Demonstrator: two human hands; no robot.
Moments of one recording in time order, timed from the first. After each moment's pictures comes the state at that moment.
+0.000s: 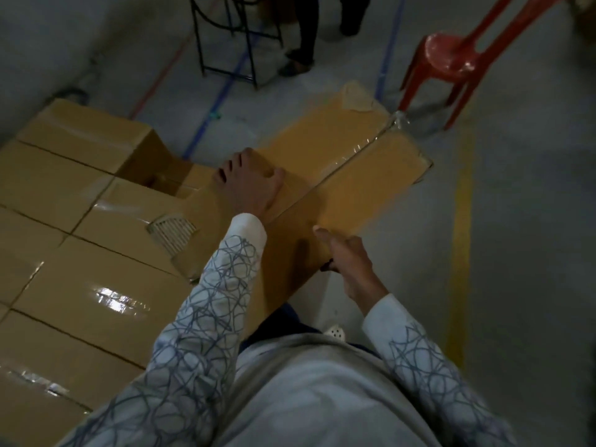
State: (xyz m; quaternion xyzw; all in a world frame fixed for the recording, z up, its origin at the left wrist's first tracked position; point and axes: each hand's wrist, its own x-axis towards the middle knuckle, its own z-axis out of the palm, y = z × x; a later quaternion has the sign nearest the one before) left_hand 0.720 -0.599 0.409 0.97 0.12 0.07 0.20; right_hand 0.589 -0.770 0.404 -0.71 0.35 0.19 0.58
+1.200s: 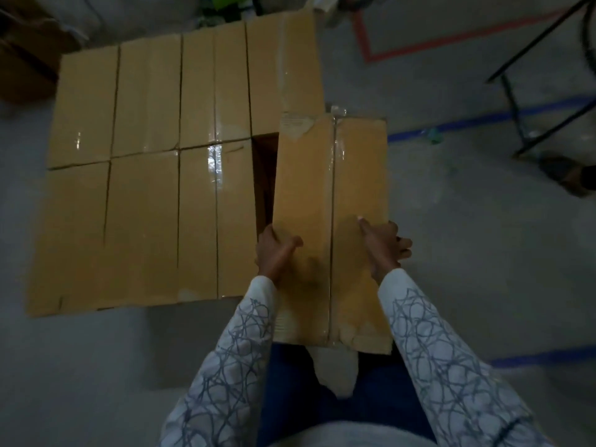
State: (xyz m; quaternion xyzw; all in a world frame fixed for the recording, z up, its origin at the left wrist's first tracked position) left_hand 1.047 -0.461 0.229 0.47 0.69 0.06 0.55; right_hand 1.249 -0.542 0.220 -0.87 0.04 0.40 0.30
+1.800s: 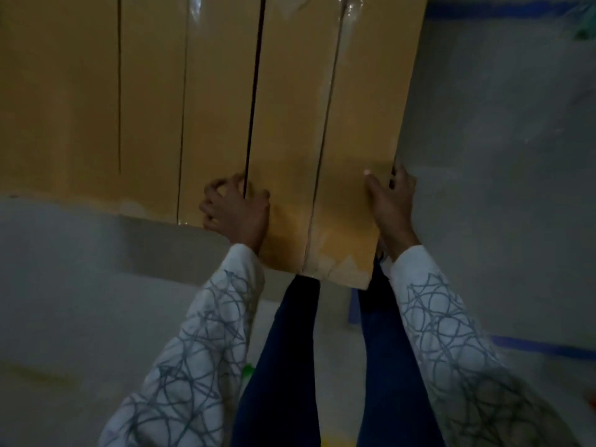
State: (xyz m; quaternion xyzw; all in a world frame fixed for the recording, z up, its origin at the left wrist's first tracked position) left_hand 1.006 -0.458 0.051 0.44 0.86 0.00 0.24; right_hand 1.216 -0.514 -0.002 -0.79 -0.10 0.50 0.33
